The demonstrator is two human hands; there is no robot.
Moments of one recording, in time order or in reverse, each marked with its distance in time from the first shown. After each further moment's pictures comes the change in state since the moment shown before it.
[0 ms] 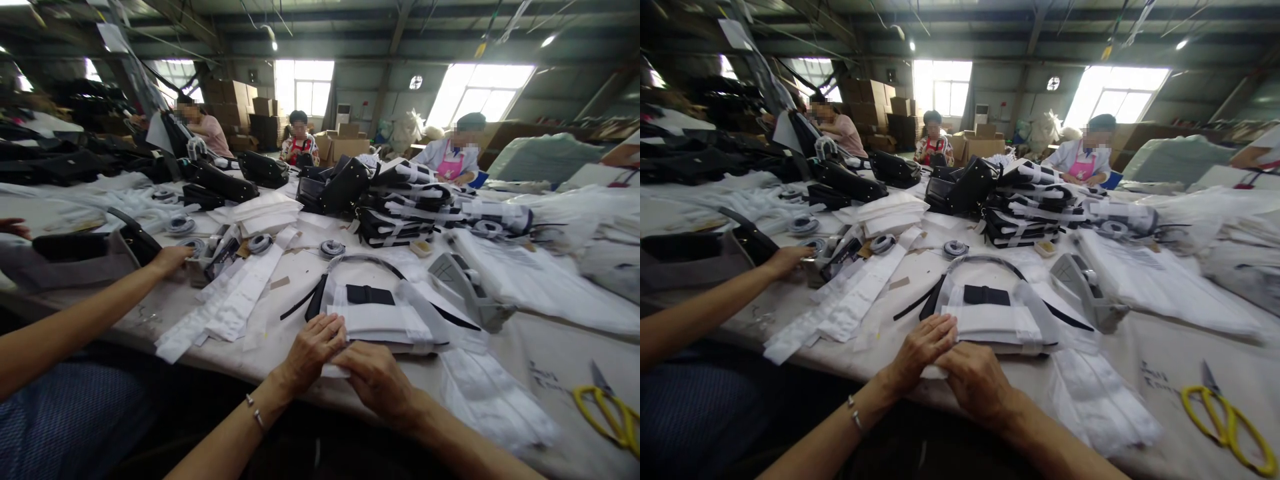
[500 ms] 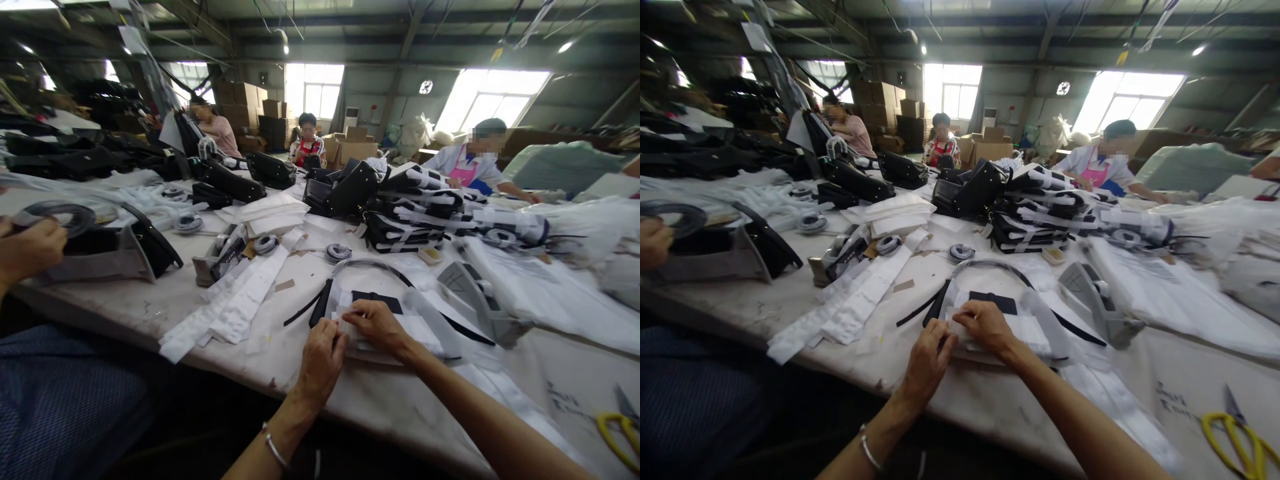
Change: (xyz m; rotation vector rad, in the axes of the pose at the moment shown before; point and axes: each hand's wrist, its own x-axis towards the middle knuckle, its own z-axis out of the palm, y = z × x) left_hand 0.021 0.033 0.001 -0.271 0.220 -0.680; right_hand 0.068 0.063 -0.025 0.090 -0.097 0.445
